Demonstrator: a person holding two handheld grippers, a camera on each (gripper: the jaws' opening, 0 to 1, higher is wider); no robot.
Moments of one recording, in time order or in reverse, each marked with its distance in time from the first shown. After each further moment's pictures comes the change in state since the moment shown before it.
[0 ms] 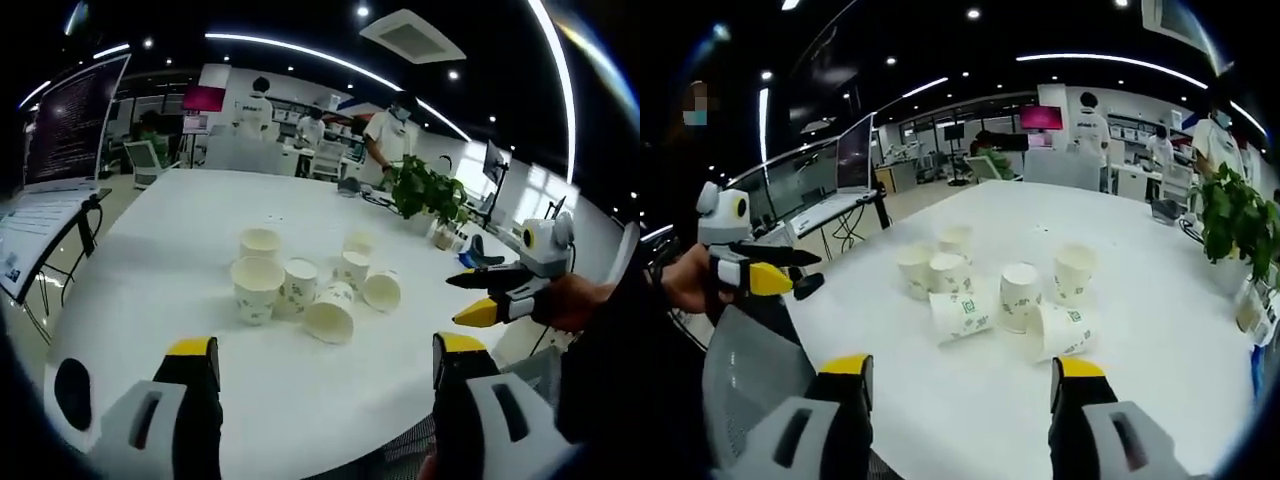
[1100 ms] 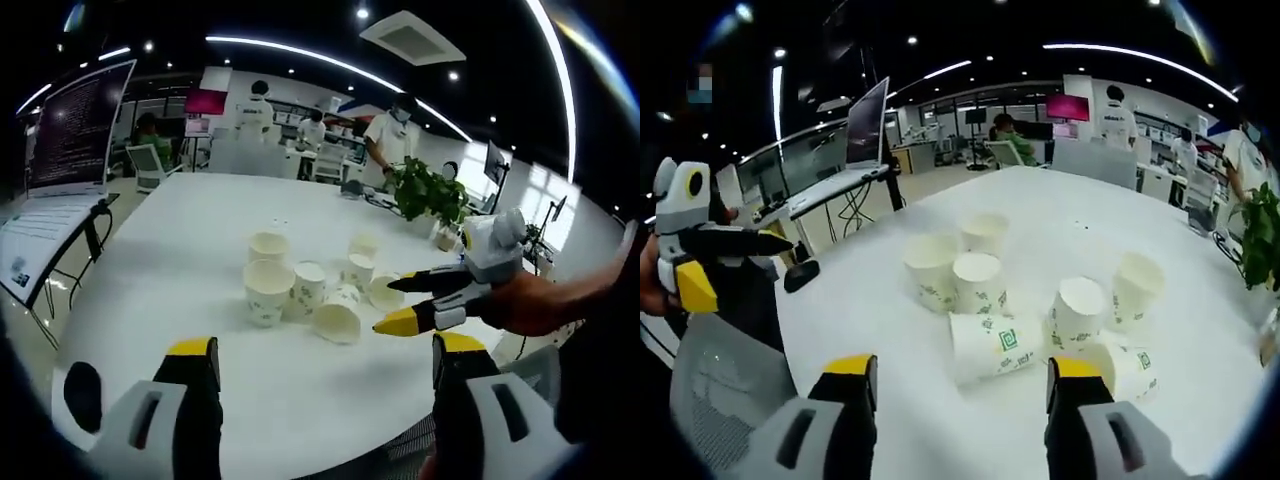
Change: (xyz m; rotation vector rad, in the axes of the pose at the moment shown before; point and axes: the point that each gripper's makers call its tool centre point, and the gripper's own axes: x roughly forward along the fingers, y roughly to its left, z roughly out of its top) left arm -0.012 0.007 0.005 0.001 -0.009 0.013; right arm 0.105 0.025 0.014 -0.064 0.081 0.038
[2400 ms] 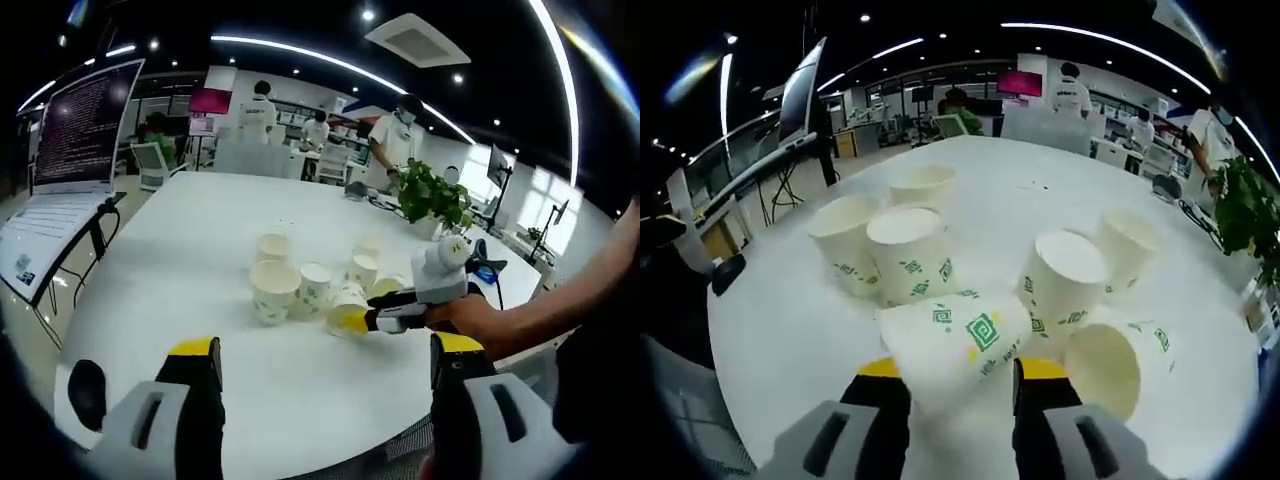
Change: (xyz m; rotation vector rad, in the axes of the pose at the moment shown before) left arm -0.007 0.001 0.004 -0.009 0.002 0.002; right arm 0.052 -0.049 -0.032 0.101 0.067 -0.223
